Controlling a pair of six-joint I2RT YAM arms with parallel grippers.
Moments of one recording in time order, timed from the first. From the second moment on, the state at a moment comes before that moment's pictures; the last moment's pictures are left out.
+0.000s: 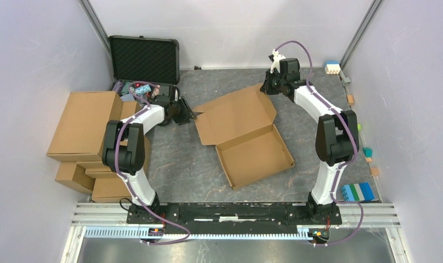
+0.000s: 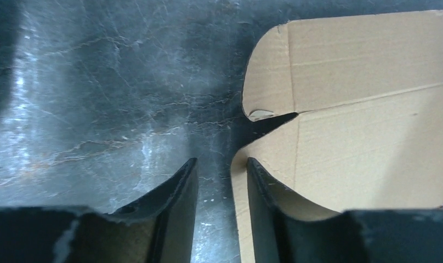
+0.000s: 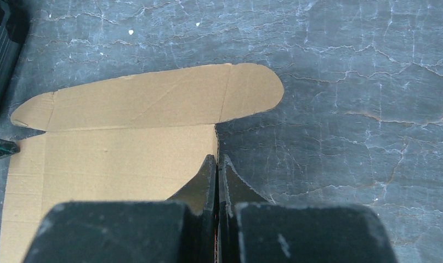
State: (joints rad) left arm -0.16 1.80 1.19 -0.33 0.22 -0.59; right arm 0.22 1.94 1.53 -0.23 -0.25 0.17
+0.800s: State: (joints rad) left arm -0.26 1.63 1.24 -0.20 0.26 -0.62; right arm 0.24 1.65 1.18 0.00 -0.07 0.27
